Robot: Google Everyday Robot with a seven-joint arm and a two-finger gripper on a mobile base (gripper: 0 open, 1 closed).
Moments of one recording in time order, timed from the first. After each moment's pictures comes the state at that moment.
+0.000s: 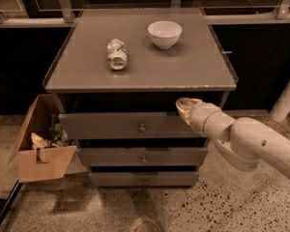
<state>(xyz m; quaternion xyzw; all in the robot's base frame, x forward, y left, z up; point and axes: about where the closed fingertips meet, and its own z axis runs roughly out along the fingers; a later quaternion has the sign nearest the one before) 0.637 -0.125 0.726 -0.29 0.75 0.08 0.59</state>
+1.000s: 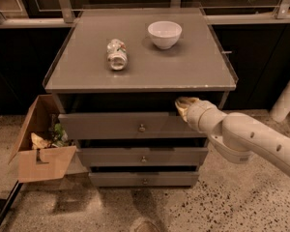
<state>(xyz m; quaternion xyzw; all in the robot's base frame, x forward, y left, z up) 0.664 -0.128 0.704 -0.30 0.76 0.05 0.58</state>
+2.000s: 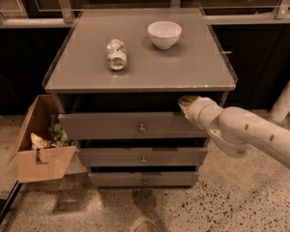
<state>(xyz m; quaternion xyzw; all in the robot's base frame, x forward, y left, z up) 0.684 -0.141 0.692 -0.31 0.77 0.01 0.56</state>
